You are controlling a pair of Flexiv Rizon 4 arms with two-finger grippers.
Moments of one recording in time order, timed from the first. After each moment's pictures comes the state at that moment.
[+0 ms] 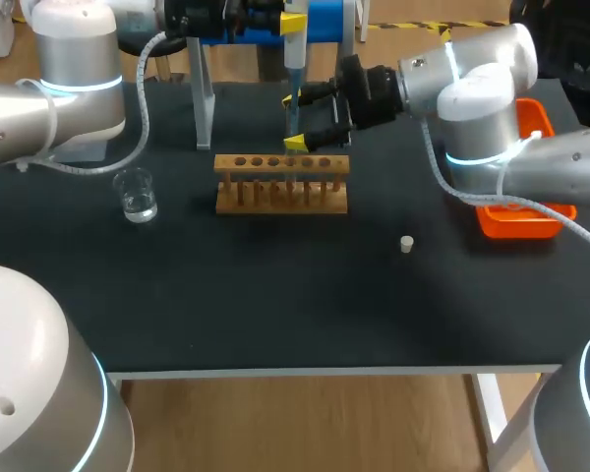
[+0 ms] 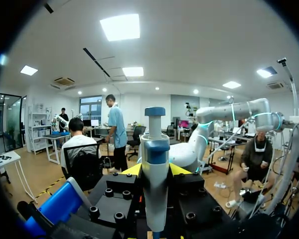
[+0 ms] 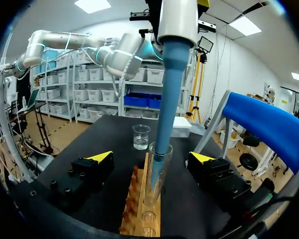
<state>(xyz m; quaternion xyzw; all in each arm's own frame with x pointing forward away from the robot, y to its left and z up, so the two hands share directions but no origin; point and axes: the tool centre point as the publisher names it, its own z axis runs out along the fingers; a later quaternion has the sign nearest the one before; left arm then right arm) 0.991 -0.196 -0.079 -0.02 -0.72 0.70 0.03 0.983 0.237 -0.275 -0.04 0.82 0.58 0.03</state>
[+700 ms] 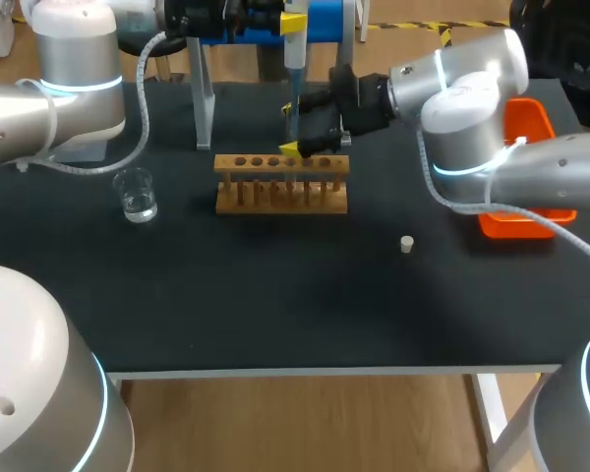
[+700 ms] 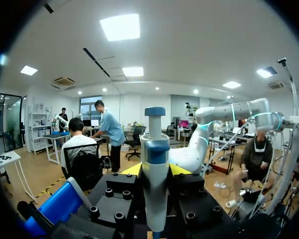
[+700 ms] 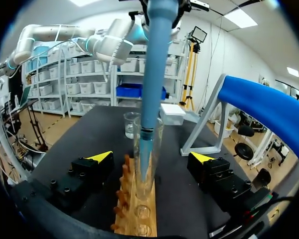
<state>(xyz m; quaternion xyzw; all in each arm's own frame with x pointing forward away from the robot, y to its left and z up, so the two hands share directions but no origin) 0.991 -0.196 -0.079 -0.02 -0.72 0.70 0.03 0.998 0.241 -0.302 0.00 0.84 0.54 0.05</state>
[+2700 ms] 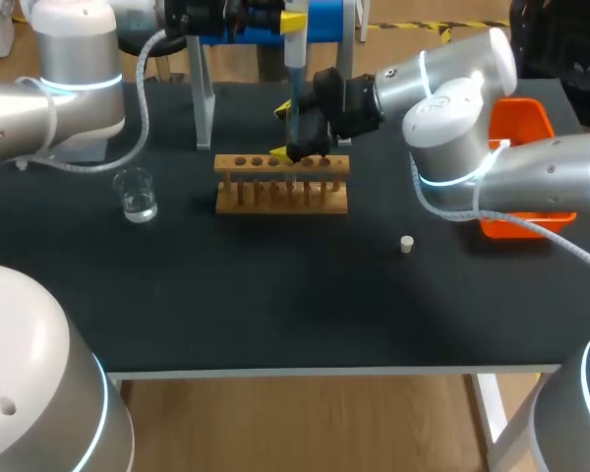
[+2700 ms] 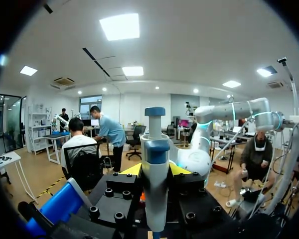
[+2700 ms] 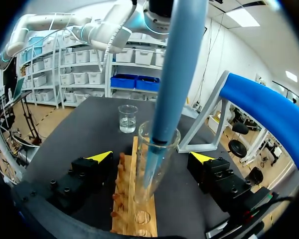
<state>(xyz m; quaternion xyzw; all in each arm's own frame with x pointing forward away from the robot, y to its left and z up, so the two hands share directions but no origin) 0.991 -0.196 -0.077 -0.02 -0.72 0.69 0.03 0.997 0.253 -0.309 0.00 0.86 0.51 0.08</state>
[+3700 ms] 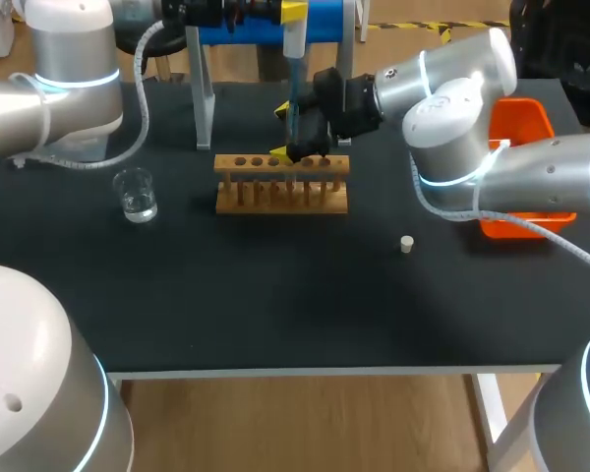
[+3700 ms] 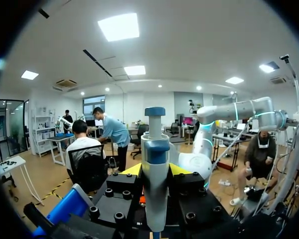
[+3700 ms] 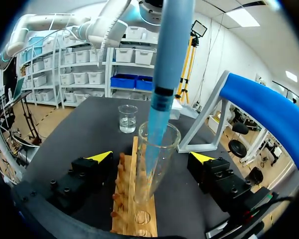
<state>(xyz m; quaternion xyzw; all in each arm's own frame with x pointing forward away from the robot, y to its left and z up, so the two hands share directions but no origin) 0.985 -0.196 -0.057 -0.02 -0.73 0.69 0.00 0.997 0.253 -0.309 0.00 0.86 0.51 0.08</state>
